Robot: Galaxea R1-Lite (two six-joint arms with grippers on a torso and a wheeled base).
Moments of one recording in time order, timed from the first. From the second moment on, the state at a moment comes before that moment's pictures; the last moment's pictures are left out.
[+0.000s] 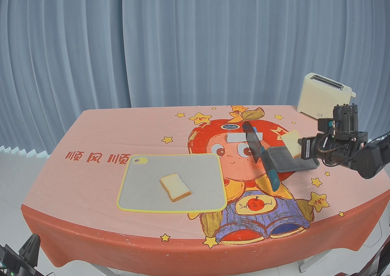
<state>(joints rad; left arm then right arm) -0.09 0.08 -0.02 -0.01 0.01 -0.01 0.23 1.82 -0.79 -0.52 -0.07 0.07</state>
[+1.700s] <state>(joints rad) -0.09 0.08 -0.02 -0.01 0.01 -0.01 0.21 1.90 -0.75 -0.53 -0.11 0.07</state>
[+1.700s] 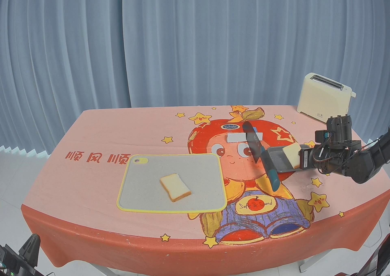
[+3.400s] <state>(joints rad) -0.09 0.08 -0.02 -0.01 0.01 -0.01 0.25 1.72 -0.72 -0.53 -0.11 0.07</state>
